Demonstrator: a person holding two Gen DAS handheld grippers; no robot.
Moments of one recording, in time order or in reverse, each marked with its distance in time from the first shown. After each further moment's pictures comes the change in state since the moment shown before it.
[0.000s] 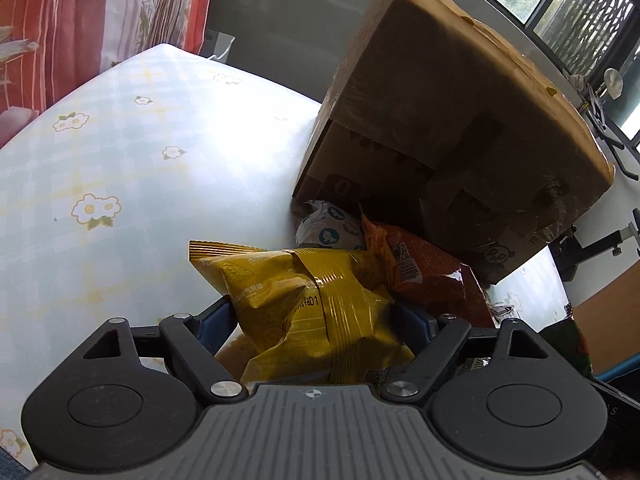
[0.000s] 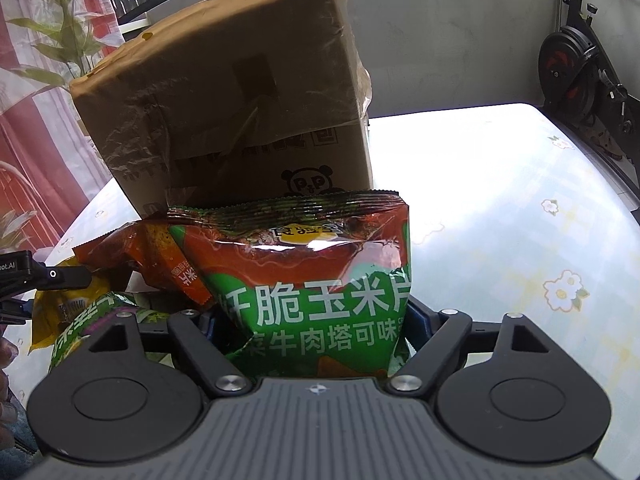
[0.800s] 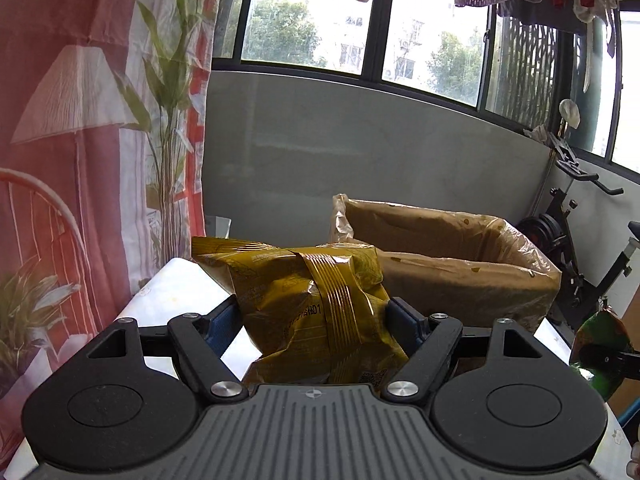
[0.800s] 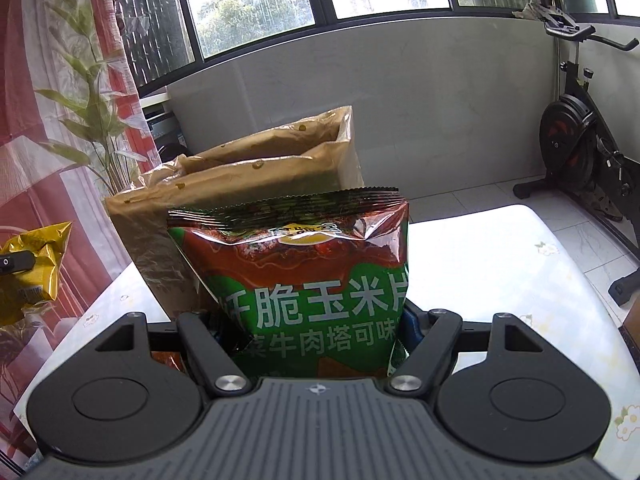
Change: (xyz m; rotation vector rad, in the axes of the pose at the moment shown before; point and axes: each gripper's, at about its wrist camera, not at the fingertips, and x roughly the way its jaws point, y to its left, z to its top) left arm -0.112 -0.051 0.070 0.268 -0.453 0.076; right arm -0.064 0.001 0.057 -0.029 -0.253 0.033
